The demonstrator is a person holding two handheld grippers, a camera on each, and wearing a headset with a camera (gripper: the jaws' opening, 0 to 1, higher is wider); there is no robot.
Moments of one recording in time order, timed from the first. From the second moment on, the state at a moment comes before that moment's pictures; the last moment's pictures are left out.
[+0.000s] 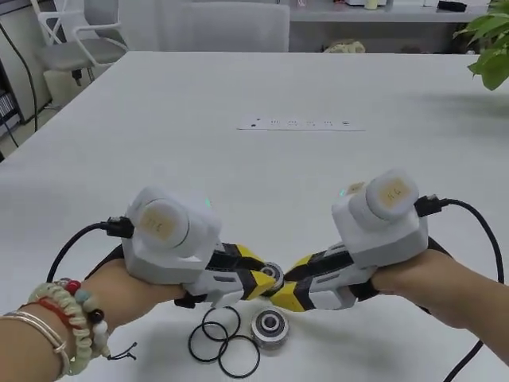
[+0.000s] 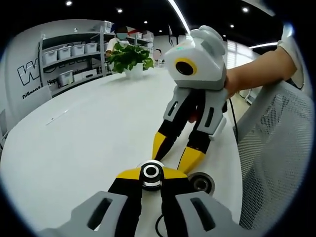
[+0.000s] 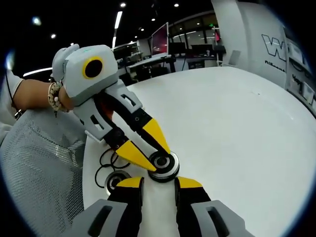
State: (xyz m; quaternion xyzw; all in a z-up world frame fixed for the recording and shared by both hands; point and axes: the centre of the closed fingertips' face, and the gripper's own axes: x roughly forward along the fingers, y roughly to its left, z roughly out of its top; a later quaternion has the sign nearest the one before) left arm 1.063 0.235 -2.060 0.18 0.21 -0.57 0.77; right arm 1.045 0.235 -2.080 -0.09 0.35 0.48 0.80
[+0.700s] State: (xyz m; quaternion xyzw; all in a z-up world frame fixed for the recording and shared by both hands) left arm 1.063 0.236 -2.060 0.18 0.21 -0.57 0.77; right arm 1.049 0.233 -2.080 -0.13 0.33 0.48 0.80
